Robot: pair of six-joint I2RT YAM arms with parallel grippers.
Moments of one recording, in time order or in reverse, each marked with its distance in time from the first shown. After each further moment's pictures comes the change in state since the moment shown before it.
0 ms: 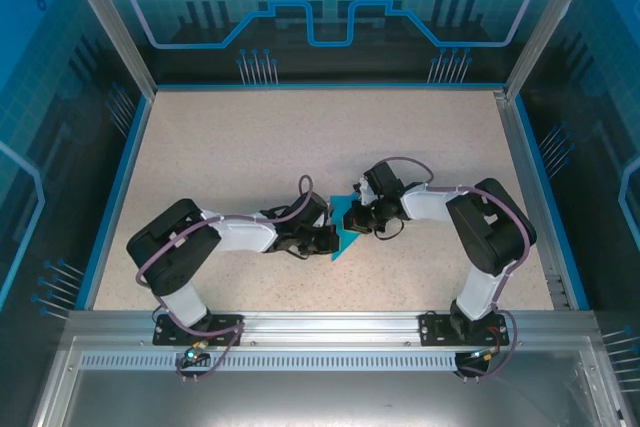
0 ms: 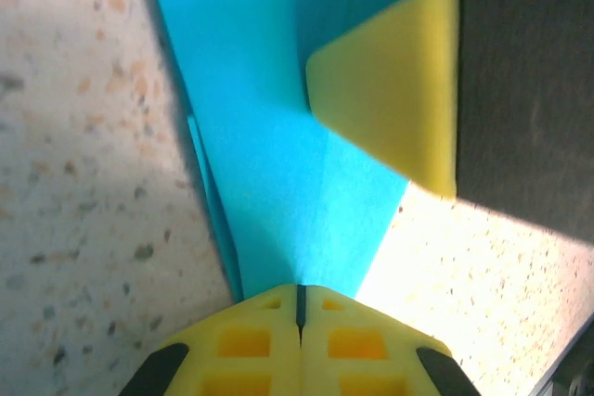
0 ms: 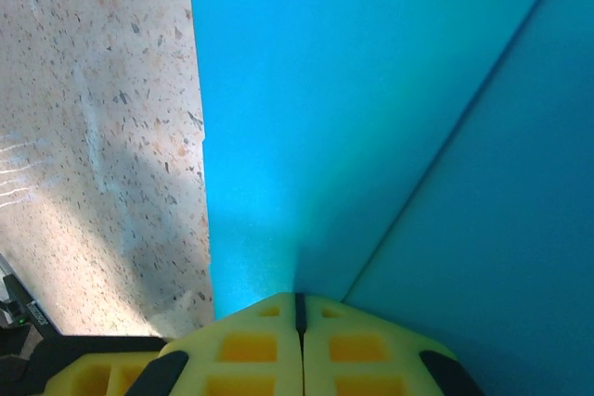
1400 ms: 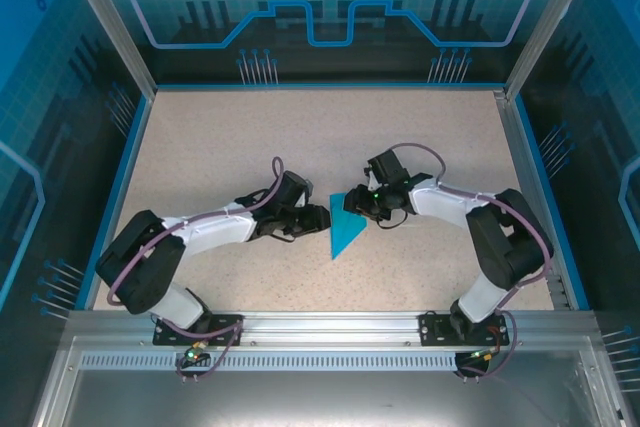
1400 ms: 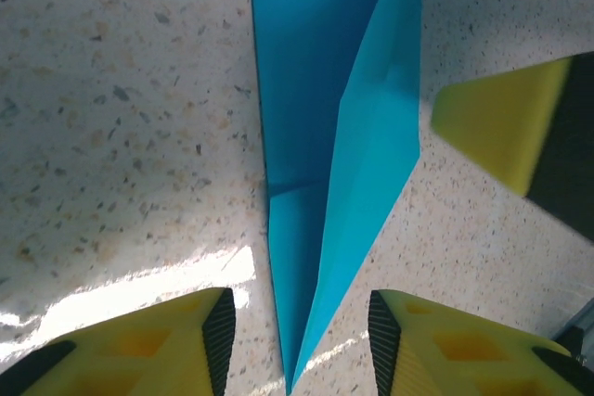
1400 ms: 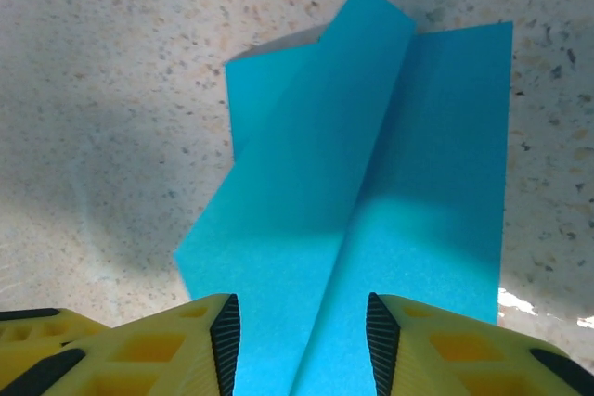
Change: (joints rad) left arm 0.143 -0.148 0.047 -0.150 -0.031 -0.037; right arm -0.013 -0.108 0.060 -0.093 0.179 0.101
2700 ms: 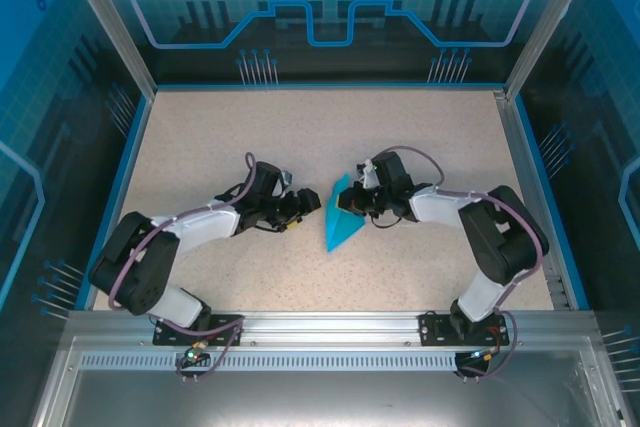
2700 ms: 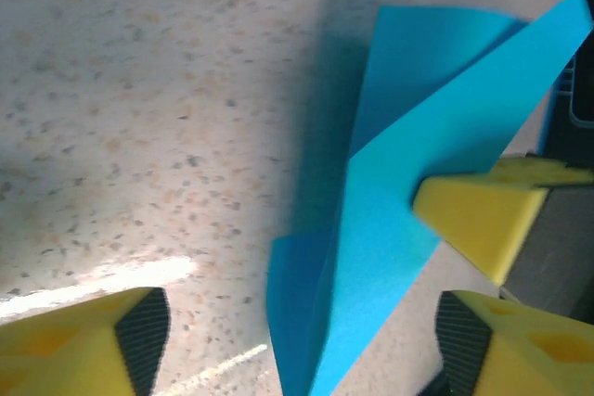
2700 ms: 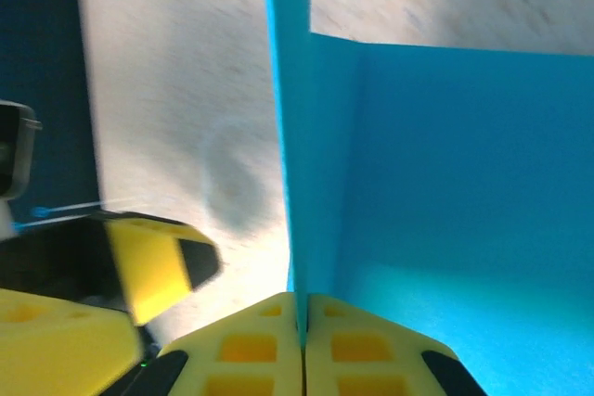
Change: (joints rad) left arm 0.193 -0.061 -0.082 0.129 0.194 -0.093; right arm -0.028 -0.007 -0.100 0.393 -0.260 0.085
